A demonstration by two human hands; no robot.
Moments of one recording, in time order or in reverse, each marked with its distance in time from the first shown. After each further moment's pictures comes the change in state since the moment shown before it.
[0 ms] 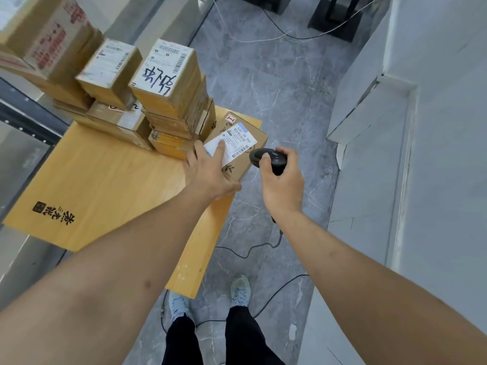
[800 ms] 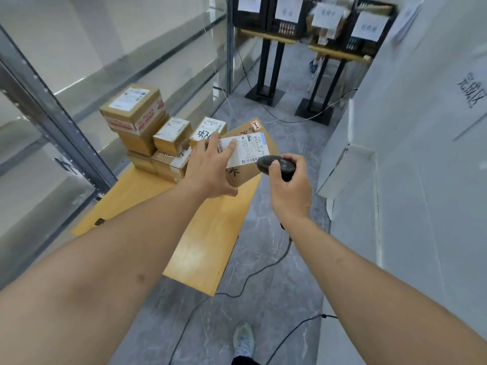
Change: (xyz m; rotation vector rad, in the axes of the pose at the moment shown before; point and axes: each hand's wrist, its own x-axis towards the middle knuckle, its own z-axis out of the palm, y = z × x) left_hand -0.152 -0.018 -0.177 0.216 0.332 0.305; right_hand -0.146 -0.112 -0.087 0.094 0.106 -0.256
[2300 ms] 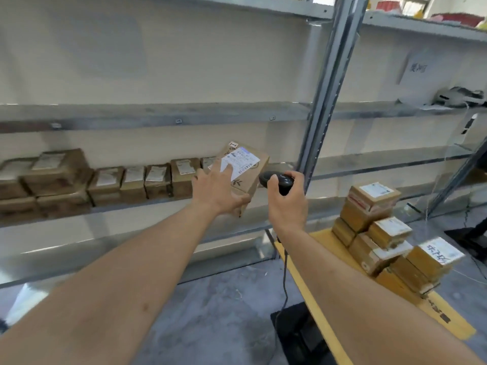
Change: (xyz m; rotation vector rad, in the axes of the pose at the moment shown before) left_hand -0.416 -0.328 -0.152 0.048 0.236 -1.028; right_hand -0.363 -0.248 0.246 0.190 -0.699 -0.515
